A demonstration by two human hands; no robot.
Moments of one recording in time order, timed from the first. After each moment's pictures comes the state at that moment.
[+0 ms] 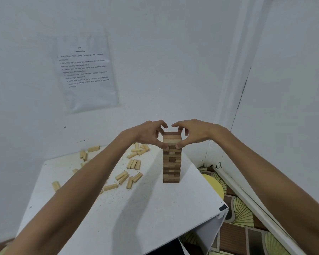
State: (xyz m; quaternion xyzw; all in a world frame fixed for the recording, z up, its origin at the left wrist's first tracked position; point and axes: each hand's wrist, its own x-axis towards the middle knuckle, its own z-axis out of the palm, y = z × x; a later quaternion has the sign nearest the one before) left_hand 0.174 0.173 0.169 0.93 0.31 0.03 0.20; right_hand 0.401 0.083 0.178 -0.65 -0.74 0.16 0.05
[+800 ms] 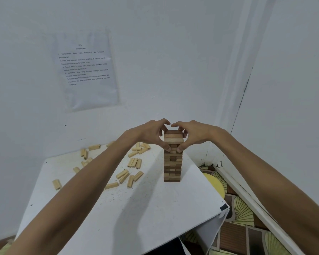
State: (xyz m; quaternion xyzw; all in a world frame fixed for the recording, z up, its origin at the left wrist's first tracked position) left_hand 0.182 0.173 0.164 0.93 0.30 0.03 0.22; right_hand 0.396 0.086 0.169 -0.65 -0.74 0.19 0.06
